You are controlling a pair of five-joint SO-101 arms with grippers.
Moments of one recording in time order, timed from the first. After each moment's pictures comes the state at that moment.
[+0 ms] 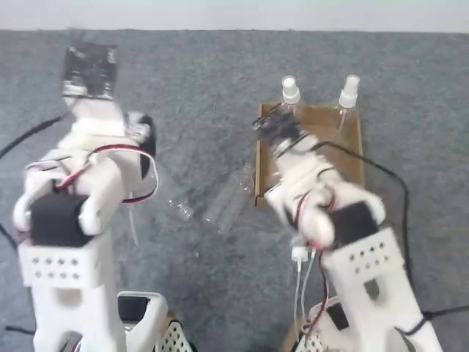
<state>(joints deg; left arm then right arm) -3.1 -42.0 11.4 81.9 3.2 -28.3 -47.6 37.8 68.7 15.1</state>
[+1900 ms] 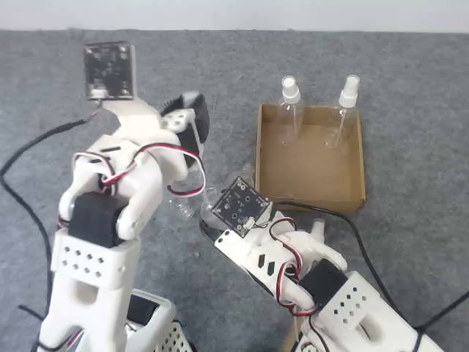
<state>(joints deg) 11.9 -42.9 19.6 65.1 22.2 -49.7 -65.1 66.5 39.6 7.4</state>
